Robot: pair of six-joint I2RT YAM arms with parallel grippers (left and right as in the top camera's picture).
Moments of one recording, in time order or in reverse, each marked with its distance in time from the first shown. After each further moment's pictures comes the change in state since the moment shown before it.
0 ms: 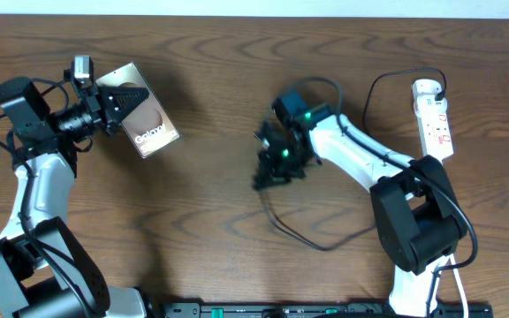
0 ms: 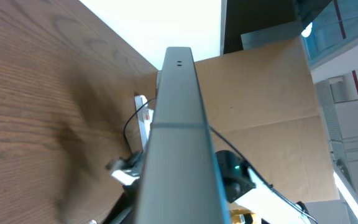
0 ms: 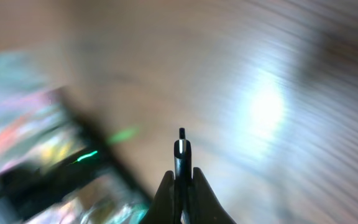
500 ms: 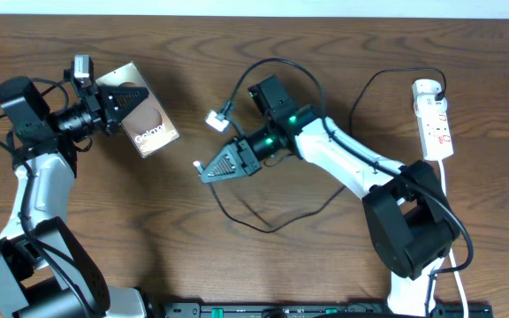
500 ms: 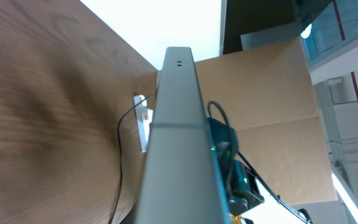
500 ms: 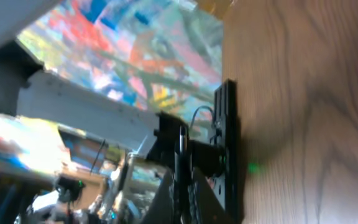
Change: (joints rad) left arm 0.000 0.000 0.000 0.009 0.000 -0.018; right arm 0.084 0.000 0.023 0.436 -0.657 -0.116
